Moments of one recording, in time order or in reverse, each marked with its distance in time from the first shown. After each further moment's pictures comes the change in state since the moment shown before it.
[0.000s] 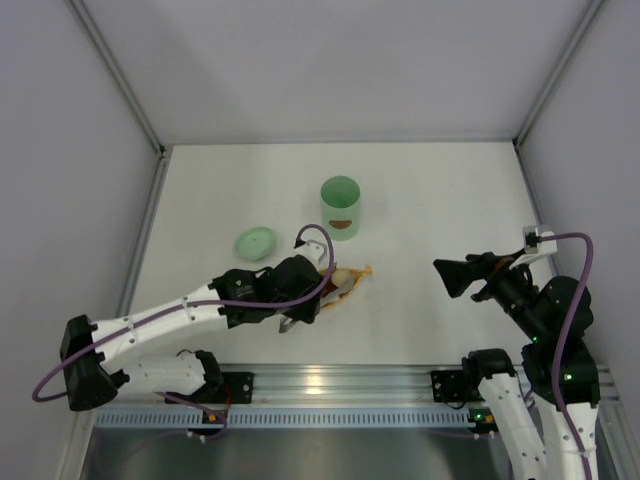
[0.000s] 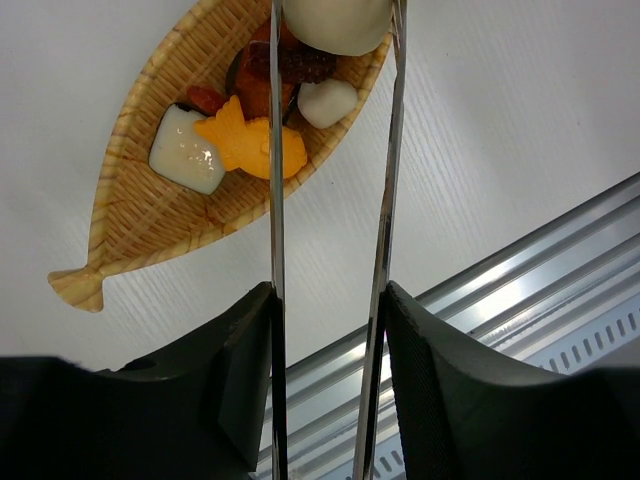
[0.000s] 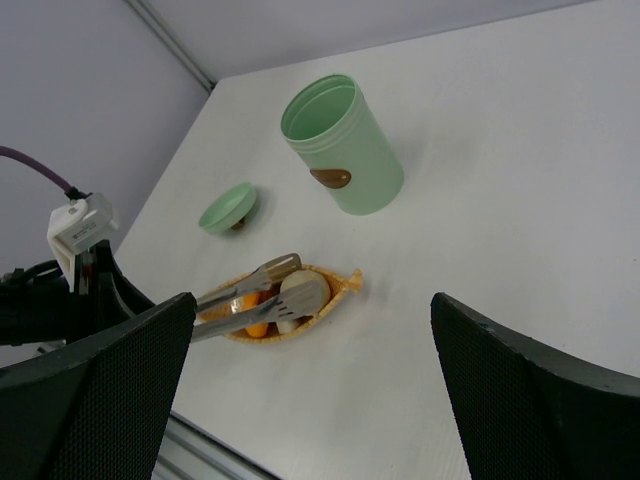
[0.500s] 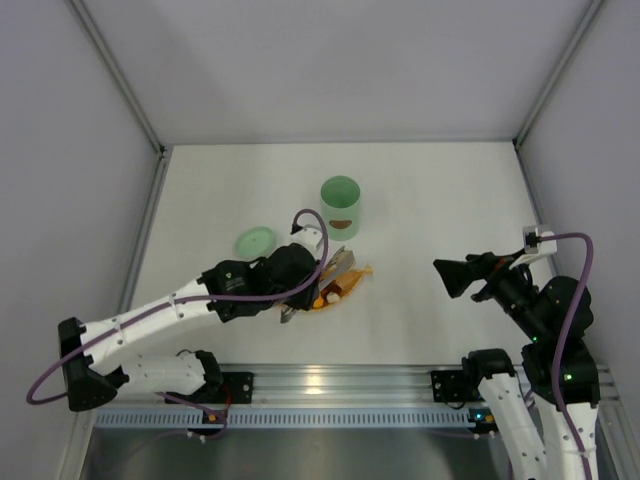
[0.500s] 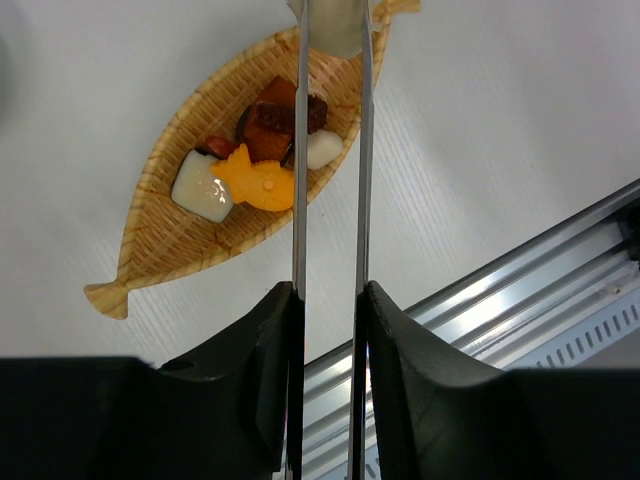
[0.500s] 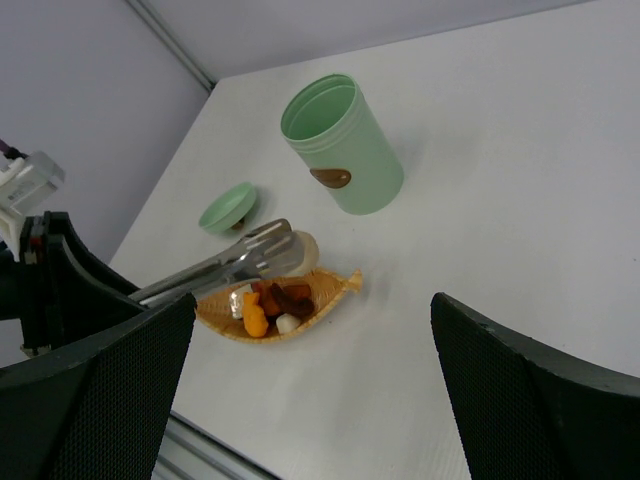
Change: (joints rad) left arm -0.001 -0.001 0.099 -0.047 -0.037 0.005; right arm 0.000 0.000 0.000 0.000 0.000 0.000
